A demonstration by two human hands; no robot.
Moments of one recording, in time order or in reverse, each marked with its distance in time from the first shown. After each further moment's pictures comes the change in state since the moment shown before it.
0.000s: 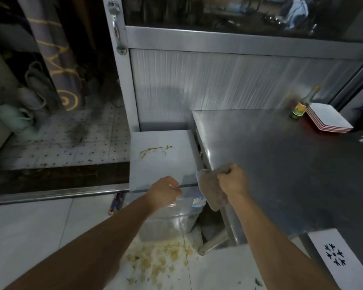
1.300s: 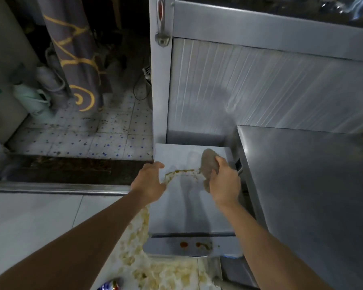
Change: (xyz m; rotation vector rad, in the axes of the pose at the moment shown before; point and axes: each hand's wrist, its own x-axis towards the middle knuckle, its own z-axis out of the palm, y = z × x) left_hand 0.187 -0.029 -0.151 0.435 0.304 0.132; right_hand 0.110 -0.083 0.190 -0.431 -0.013 -0.399
